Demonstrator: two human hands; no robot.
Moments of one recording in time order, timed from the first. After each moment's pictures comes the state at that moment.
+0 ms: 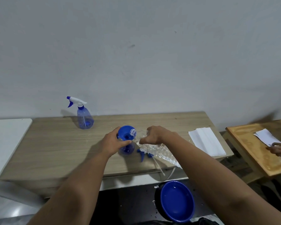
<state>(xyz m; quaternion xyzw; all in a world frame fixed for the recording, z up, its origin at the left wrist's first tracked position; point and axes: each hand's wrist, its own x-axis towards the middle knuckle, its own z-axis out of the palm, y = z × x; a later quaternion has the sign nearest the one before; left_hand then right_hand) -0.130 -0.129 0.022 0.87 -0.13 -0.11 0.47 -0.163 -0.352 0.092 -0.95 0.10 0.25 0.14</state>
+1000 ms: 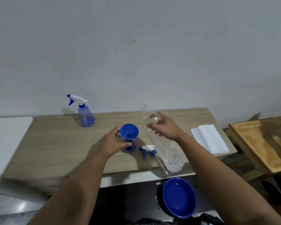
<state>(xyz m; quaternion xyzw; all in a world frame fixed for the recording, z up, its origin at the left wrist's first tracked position) -0.131 -0.120 0.016 0.87 -0.09 -0.14 0.47 -0.183 -0.381 0.102 -0.85 0.08 0.05 0.51</state>
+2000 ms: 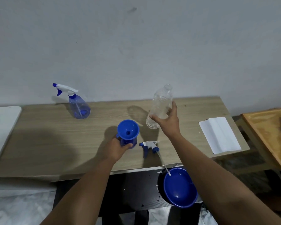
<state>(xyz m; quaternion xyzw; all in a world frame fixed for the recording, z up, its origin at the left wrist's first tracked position) -0.121 -0.155 -0.026 0.91 0.00 -0.22 0.36 -0.120 -0.397 0.012 -0.79 0.25 -0.10 0.55</state>
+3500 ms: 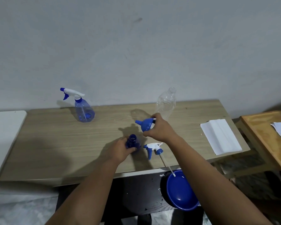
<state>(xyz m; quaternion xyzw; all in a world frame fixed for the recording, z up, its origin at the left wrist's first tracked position) -0.115 -0.138 -0.033 0.91 -0.08 -0.23 0.34 -0.130 -0.338 0.062 -0.90 0.17 0.12 0.37</state>
